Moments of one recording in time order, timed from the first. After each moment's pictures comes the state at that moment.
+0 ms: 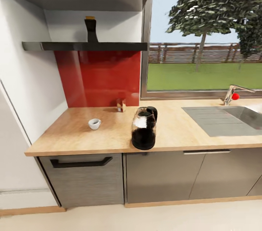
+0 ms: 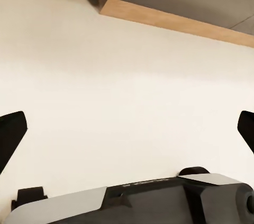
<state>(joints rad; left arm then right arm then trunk) -0.06 0.24 -0.55 -0.16 0.94 -0.43 -0.71 -0.08 -0.04 -0.01 -0.06 0.08 -0.13 0.00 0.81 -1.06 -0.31</state>
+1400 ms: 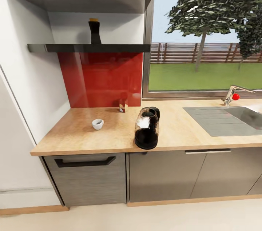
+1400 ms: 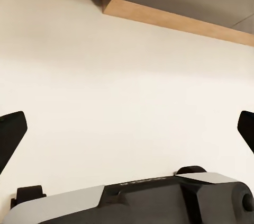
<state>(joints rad) -0.06 0.24 -0.55 -0.16 0.94 -0.43 -0.71 -0.08 -0.06 0.00 -0.09 0.08 -0.13 0.00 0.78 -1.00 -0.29</state>
